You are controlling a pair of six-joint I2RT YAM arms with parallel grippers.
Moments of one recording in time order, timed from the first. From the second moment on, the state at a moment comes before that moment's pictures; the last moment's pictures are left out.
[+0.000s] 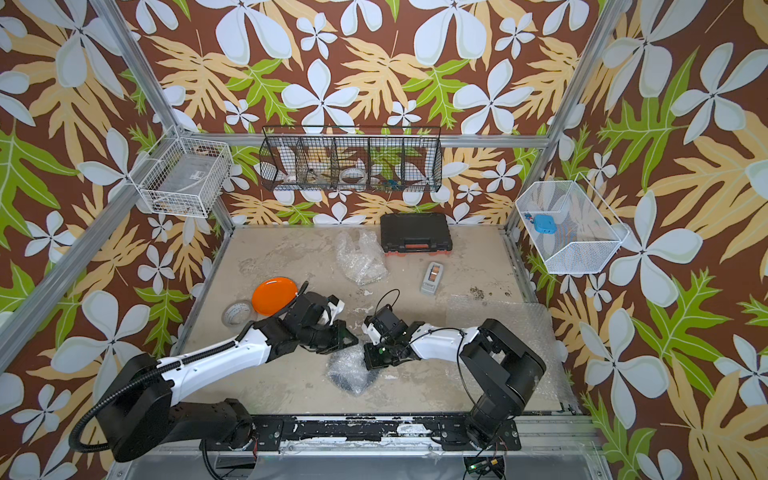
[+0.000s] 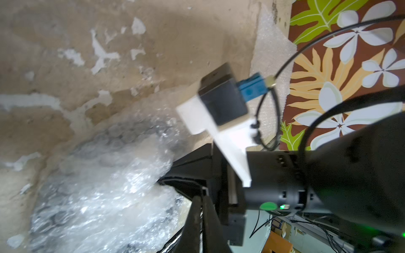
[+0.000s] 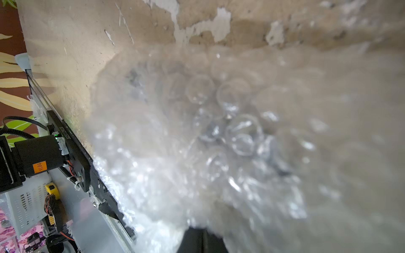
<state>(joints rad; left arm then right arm) -0.72 1.35 0.76 -0.22 0.44 -0.94 0.81 1.64 0.75 -0.21 -0.43 0.57</state>
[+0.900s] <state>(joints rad) -0.70 1.62 0.56 0.04 0.59 -0.88 -0.08 1.50 0.89 -0.16 -0.66 0.53</state>
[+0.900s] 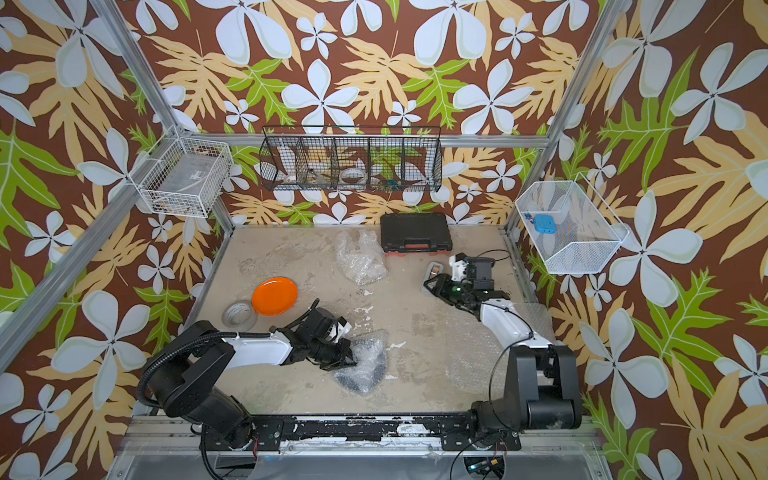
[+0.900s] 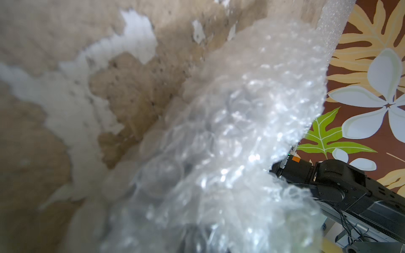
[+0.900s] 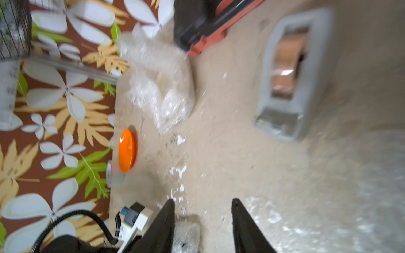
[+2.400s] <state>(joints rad) -0.70 1.60 0.54 0.08 0.59 -0.88 -0.14 2.01 1.07 0.07 -0.93 0.55</state>
